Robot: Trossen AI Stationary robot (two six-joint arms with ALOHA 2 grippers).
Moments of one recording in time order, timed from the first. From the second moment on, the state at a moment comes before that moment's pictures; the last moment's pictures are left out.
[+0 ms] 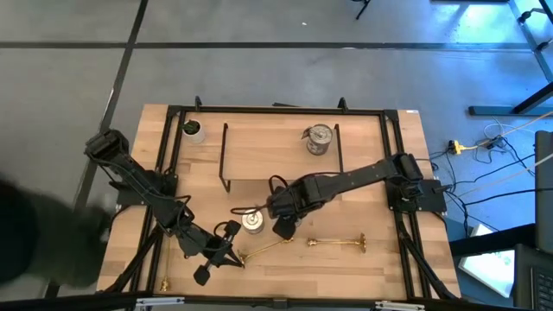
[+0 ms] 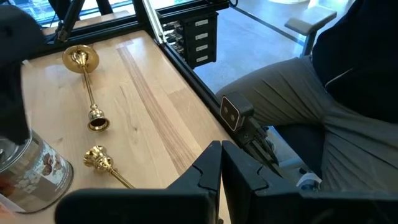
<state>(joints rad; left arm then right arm) -0.73 1.41 0.77 0.19 -0.24 -0.09 0.28 2.04 1.81 -1.11 0.02 0.77</state>
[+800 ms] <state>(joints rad) -0.73 1.41 0.77 0.19 -0.24 -0.09 0.28 2.04 1.81 -1.18 -0.01 0.70</state>
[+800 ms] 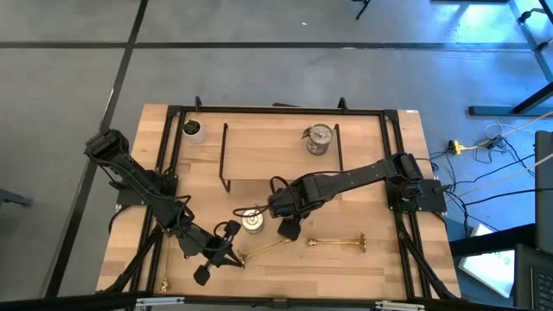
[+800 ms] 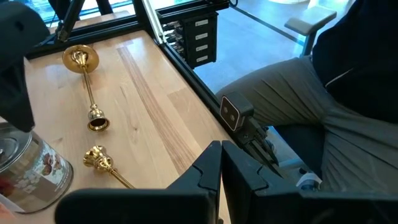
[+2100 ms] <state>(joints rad) -0.73 1.41 0.77 0.19 -0.24 -0.09 0.27 2.09 1.81 -1.20 0.10 0.70</state>
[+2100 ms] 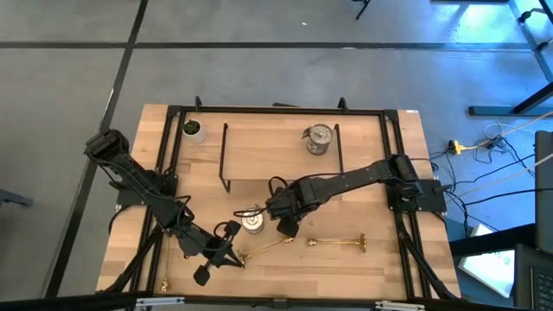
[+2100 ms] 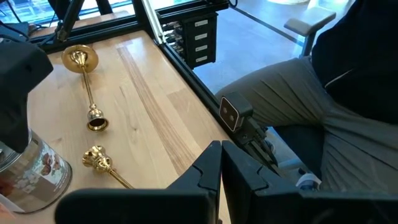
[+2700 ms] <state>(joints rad) -0.73 1.41 0.77 0.19 -0.24 -0.10 0.28 2.11 1.79 -1.18 0.07 0.72</state>
